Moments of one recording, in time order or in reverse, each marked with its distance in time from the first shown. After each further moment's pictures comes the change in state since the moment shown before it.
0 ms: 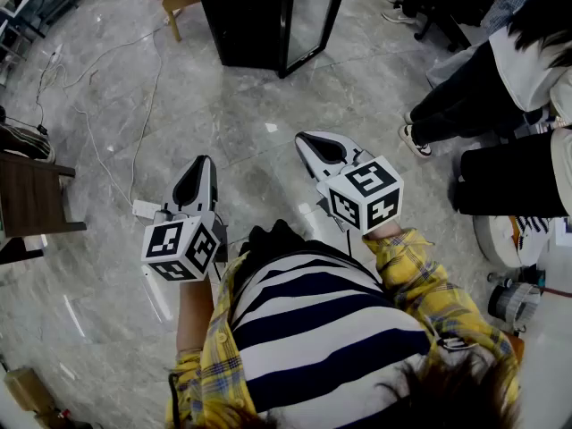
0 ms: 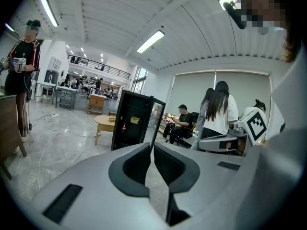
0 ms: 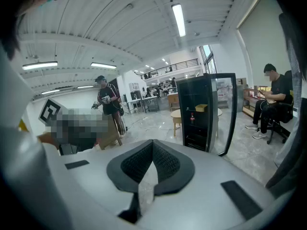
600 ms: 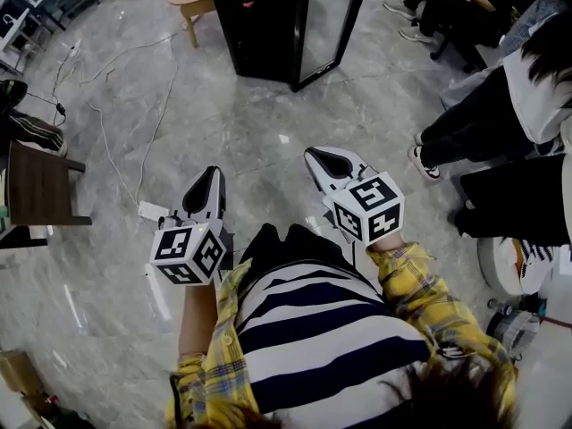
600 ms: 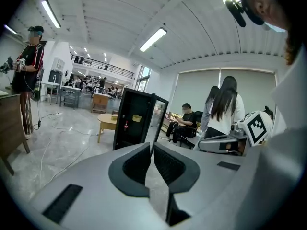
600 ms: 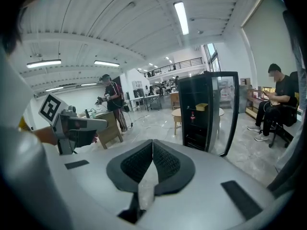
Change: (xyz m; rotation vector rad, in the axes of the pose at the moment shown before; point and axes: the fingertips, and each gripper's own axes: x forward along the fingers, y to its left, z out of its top) left arm 0.024 -0.024 -0.009 -0.020 0.017 0.033; right arm -0.007 -0.040 -0.010 -0.032 0.026 0.018
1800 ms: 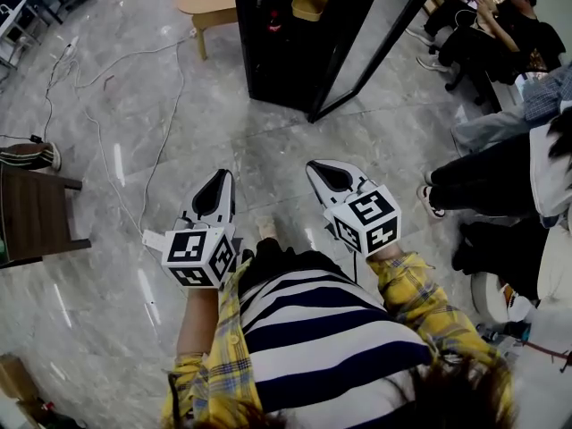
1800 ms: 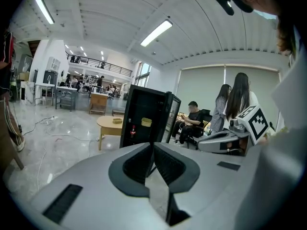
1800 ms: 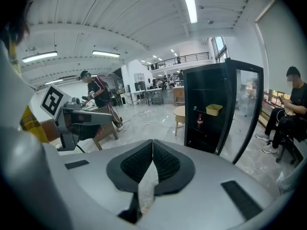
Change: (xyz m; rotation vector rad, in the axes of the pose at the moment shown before) left arm 0.145 0.136 0.074 0.033 0.030 -0.009; right arm 0.190 -0.044 0.079 -0.061 0.088 0.022
